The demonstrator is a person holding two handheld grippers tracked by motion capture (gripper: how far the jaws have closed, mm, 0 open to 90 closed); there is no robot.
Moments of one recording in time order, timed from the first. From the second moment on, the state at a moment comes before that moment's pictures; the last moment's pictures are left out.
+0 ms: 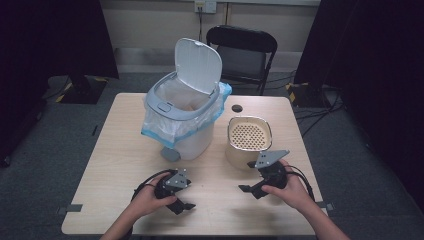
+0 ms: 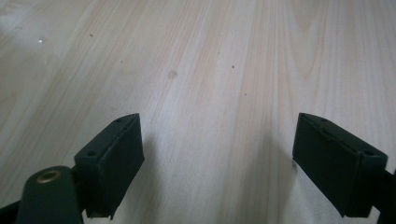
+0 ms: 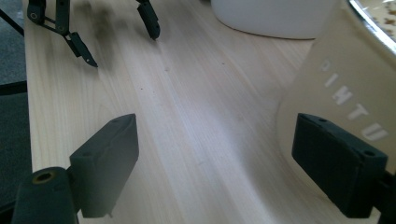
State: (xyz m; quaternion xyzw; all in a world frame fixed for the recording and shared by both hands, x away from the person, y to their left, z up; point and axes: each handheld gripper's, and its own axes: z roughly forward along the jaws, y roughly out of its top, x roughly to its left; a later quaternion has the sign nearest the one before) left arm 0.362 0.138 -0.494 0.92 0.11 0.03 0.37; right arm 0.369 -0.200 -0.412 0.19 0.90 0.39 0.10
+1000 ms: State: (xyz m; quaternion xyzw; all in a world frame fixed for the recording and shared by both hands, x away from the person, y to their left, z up) left arm 0.360 0.143 -0.502 0.91 0.10 0.03 0.40; right arm 0.368 -0.246 -0.394 0.22 0.89 0.38 0.11
